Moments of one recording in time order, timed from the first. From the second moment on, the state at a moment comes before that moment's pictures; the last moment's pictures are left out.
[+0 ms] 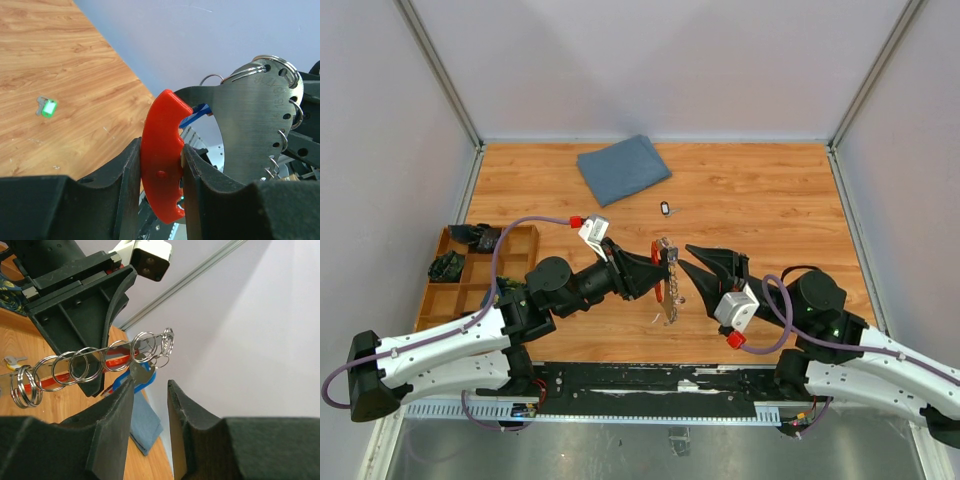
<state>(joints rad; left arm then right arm) -1.10 0.86 0.65 0.28 -0.12 -0.70 1.13 0.58 0.70 0.08 -0.09 -0.93</state>
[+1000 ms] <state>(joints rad) -1.10 0.87 0.65 0.29 -0.11 -0.71 1.13 0.62 0.70 0.18 -0.10 -0.87</state>
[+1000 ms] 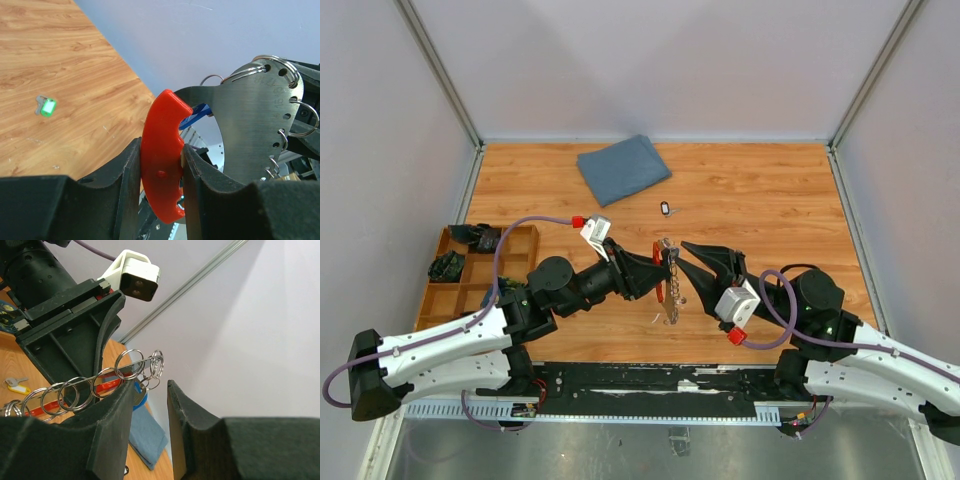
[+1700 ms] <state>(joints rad) -1.10 0.89 0.65 0.29 -0.11 -0.71 1.14 0.57 0.70 0.17 -0.07 -0.86</state>
